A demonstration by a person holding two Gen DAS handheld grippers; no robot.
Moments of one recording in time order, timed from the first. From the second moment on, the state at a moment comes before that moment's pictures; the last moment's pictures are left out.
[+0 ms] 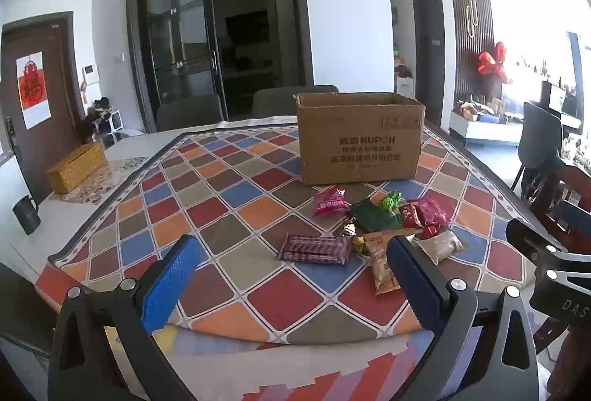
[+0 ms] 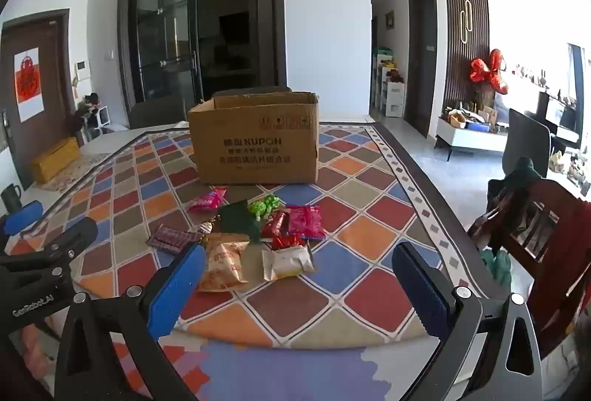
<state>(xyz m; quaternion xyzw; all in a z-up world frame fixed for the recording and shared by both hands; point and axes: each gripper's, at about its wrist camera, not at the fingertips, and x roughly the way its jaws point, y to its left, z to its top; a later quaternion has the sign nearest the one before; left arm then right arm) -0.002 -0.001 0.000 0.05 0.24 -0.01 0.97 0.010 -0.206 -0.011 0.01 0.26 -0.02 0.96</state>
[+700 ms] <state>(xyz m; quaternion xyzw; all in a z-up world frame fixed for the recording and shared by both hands) -0.008 0.004 0.008 0.03 0.24 -0.01 0.97 0.011 -0.205 -0.011 0.02 0.26 -0.01 0.97</state>
